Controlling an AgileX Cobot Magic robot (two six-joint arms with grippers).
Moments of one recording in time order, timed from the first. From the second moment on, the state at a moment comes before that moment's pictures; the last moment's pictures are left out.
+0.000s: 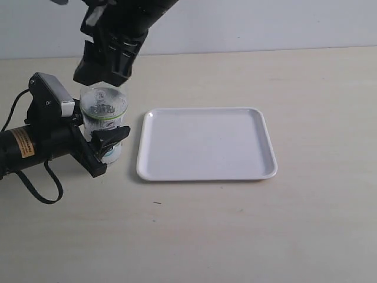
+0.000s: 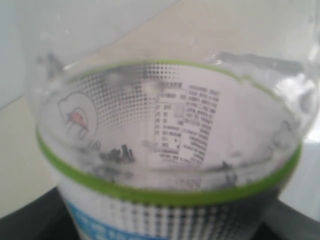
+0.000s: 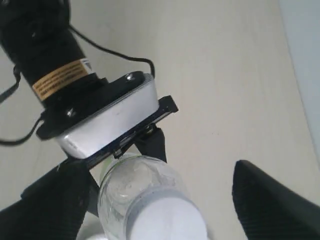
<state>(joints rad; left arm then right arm) -0.19 1.94 -0.55 0.74 -1.08 0.01 0.58 1.92 -1.75 0.56 0.84 -1.19</state>
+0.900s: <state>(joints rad) -0.19 2.00 -0.57 0.73 -1.10 0.00 0.58 1.92 -1.75 0.36 0.89 -0.37</state>
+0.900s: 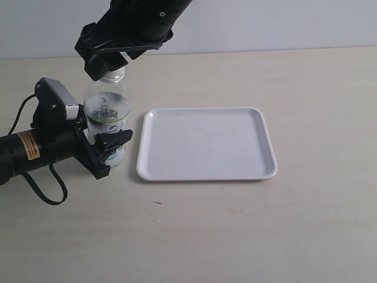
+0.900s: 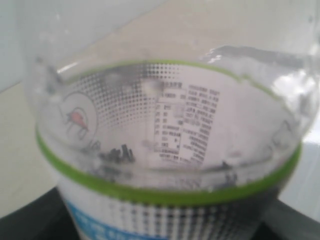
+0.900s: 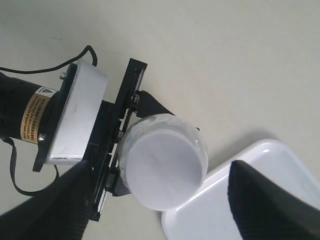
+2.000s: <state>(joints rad) -0.19 2.00 -0.57 0.74 -1.10 0.00 0.58 1.94 -1.75 0.36 0.85 -0.39</state>
